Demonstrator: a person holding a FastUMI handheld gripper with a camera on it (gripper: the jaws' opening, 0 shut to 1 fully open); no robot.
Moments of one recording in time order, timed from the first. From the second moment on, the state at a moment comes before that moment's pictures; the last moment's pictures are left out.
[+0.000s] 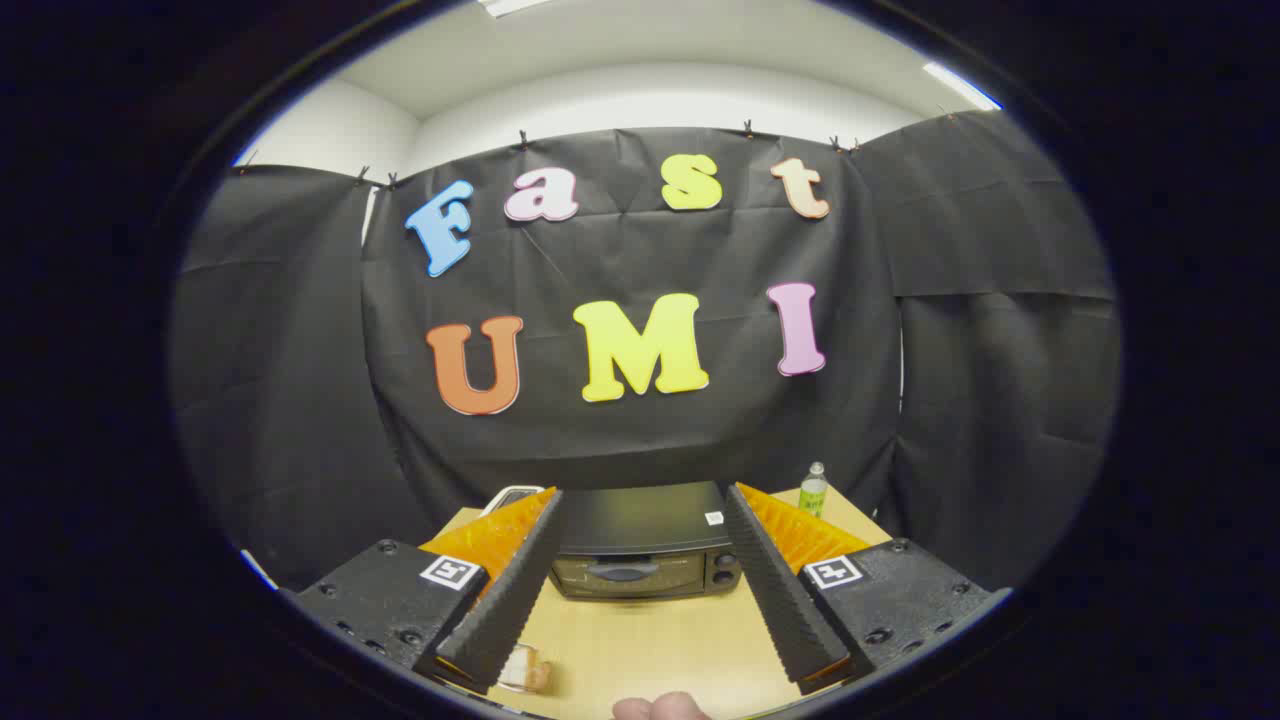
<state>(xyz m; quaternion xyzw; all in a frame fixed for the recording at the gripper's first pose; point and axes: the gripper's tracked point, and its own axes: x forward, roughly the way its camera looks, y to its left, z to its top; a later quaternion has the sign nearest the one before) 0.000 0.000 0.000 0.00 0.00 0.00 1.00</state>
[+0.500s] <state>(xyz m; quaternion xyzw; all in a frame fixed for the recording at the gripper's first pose) -0.003 -0.004 -0.002 0.01 0.00 -0.01 1.00</state>
